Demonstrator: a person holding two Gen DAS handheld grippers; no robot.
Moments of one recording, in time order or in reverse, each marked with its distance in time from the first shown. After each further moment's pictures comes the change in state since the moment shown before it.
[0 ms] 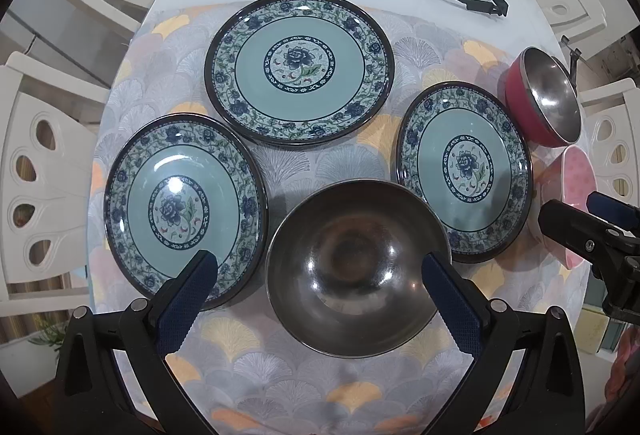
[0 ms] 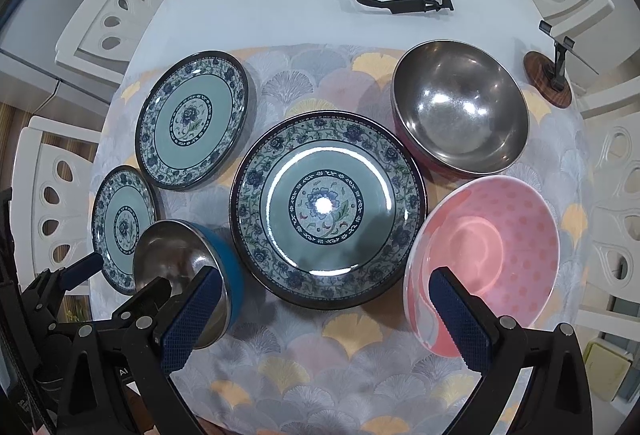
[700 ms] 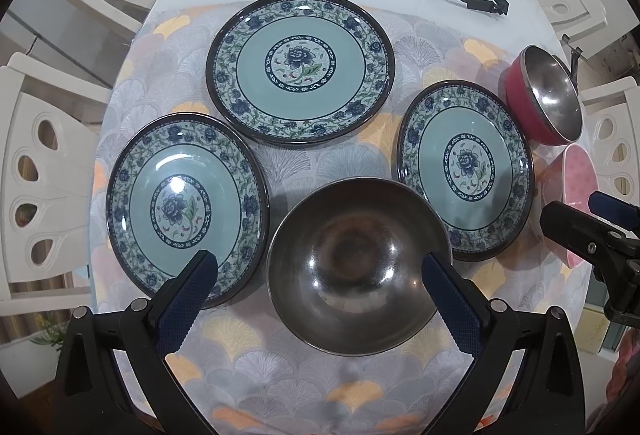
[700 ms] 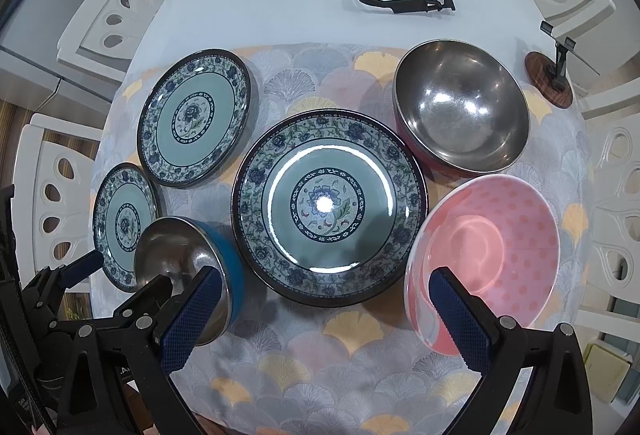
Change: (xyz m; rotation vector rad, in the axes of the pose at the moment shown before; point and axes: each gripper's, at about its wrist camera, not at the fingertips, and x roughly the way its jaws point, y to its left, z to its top) left arm 0.000 -0.003 0.001 -0.002 0.002 0.011; right arm -0.001 0.002 0.000 -0.006 0.002 -0.001
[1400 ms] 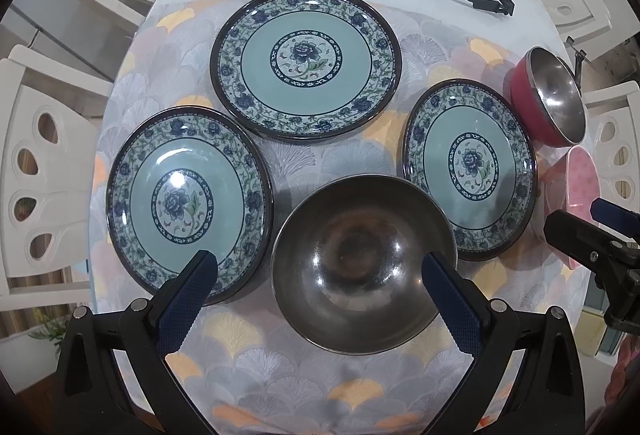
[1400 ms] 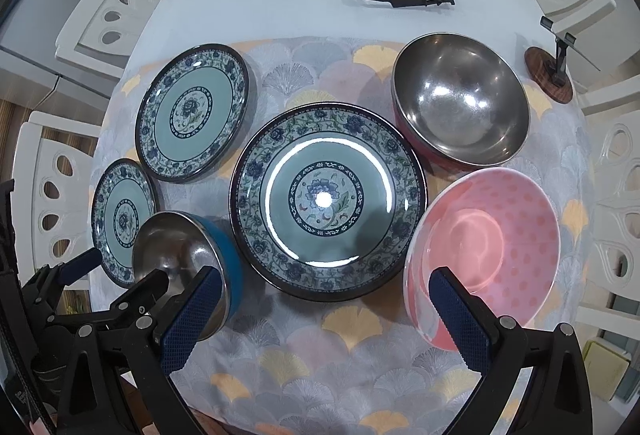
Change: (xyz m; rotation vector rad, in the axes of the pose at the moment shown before) left arm 0.002 0.002 -0.001 -0.015 0.012 0.001; right arm 0.002 -0.001 -0.002 -0.004 0.020 -0.006
